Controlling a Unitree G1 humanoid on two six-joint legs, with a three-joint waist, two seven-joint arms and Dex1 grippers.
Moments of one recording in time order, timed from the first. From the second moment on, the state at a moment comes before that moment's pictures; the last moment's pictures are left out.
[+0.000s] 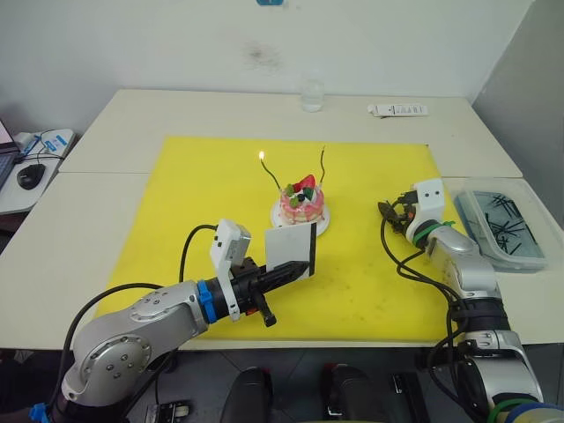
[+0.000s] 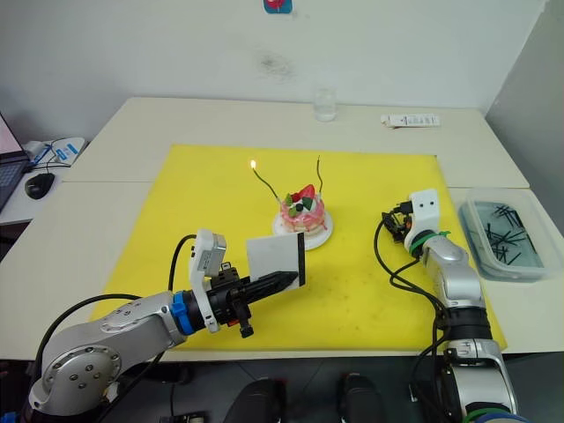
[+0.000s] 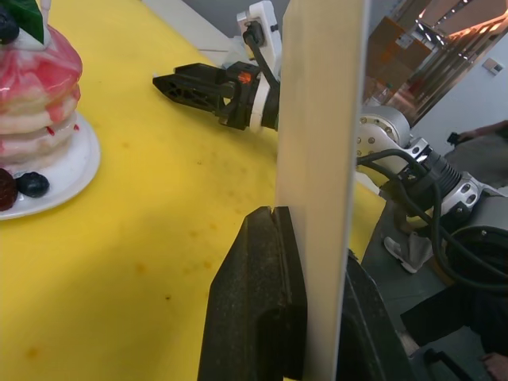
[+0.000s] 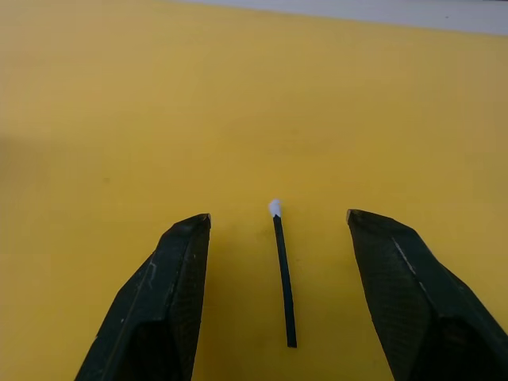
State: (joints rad) left arm -0.09 0.61 0.03 -0.68 -1.19 0.87 -0.32; right arm -0.53 -0.34 -0.11 0.34 0.17 0.35 0.37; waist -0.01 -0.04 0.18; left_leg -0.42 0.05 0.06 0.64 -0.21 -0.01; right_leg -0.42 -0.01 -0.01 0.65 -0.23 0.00
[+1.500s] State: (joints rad) left arm -0.07 0.61 0.03 -0.70 -1.20 0.87 -0.30; right arm -0.56 -0.33 -0.10 0.41 0.16 0.32 0.35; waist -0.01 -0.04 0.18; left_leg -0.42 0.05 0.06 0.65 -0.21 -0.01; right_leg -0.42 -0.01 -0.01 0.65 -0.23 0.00
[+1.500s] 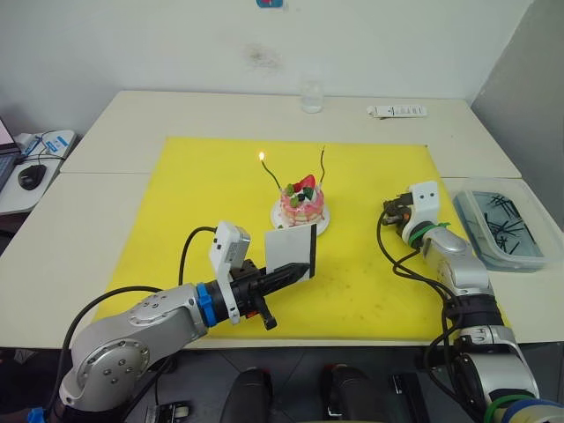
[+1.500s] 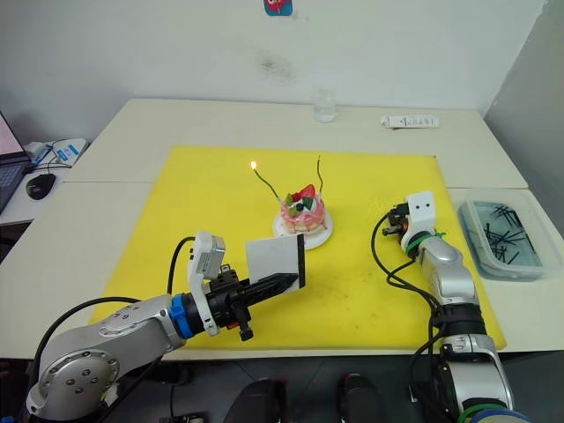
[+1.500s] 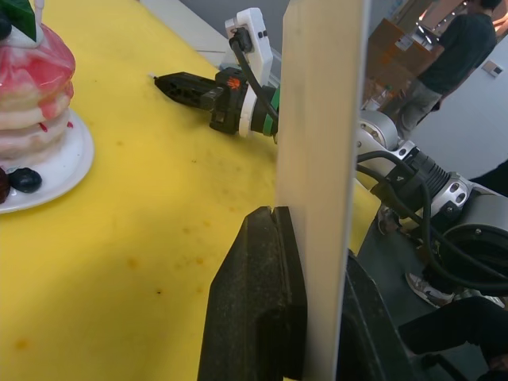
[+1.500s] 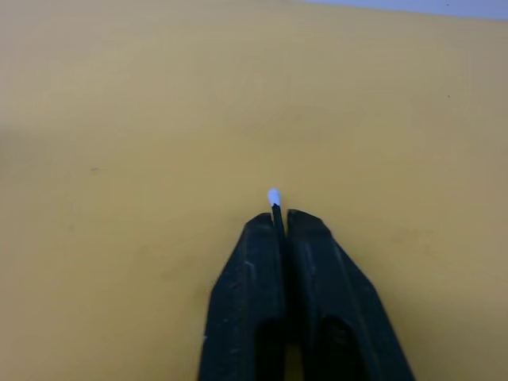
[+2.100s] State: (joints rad) left arm -0.10 0.55 0.04 -0.66 -1.26 0.87 -0.22; right arm -0.46 -0.53 -0.10 -0.04 0.29 0.60 0.54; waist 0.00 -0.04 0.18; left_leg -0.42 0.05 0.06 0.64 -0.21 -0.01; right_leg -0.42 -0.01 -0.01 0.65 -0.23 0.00
